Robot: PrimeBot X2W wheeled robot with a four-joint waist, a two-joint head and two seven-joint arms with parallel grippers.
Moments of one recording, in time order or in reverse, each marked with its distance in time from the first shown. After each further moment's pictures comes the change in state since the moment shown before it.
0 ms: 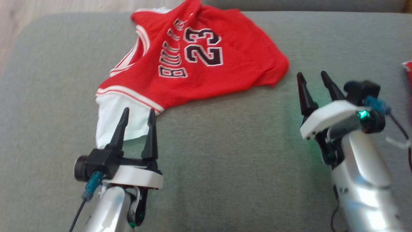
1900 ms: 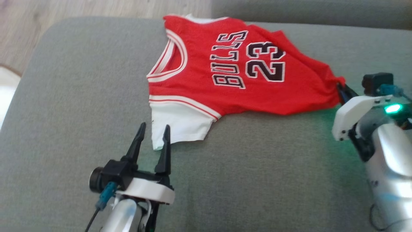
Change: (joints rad) left arm 0.040 -0.017 -0.063 0.027 -0.019 -0.017 -0.001; right arm -0.085 -0.161 0.004 0.145 -0.114 0.000 0.199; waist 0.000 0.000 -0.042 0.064
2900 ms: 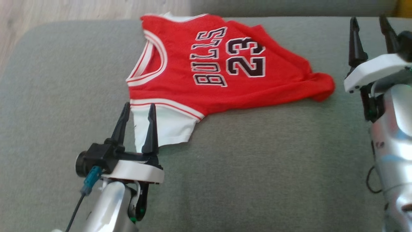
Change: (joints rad) left arm -0.081 -0.001 0.062 0.000 -0.007 -0.002 0.000; right arm -0.248 0.005 -0.071 0.173 -0.018 0.000 -0.353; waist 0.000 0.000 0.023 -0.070
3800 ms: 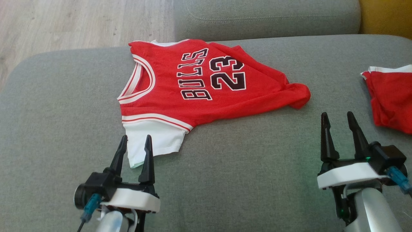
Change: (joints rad) left arm 0.147 0.001 0.034 -0.002 0.015 -0.001 0.000; right arm 0.661 0.158 -0.018 -0.549 0.070 0.000 -0.058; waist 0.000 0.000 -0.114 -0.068
